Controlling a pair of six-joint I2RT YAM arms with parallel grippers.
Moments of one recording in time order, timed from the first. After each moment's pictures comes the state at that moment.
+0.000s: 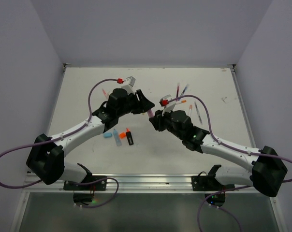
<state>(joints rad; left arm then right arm) -0.64 1.39 0.94 0.10 0.16 -0.76 0.87 1.19 0.70 0.19 0.17 0.29</state>
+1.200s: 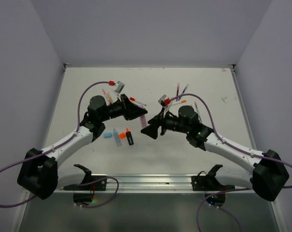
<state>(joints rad) -0.47 1.22 0.70 0.48 0.68 -0.70 0.76 1.16 0.69 0.23 -0.42 0.37</state>
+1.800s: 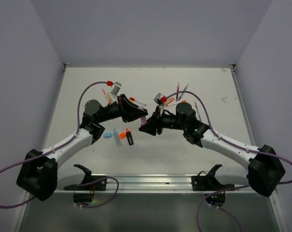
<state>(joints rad) -0.47 1.20 0.64 0.77 0.82 -0.81 0.76 1.22 0.74 0.29 -0.56 0.39</state>
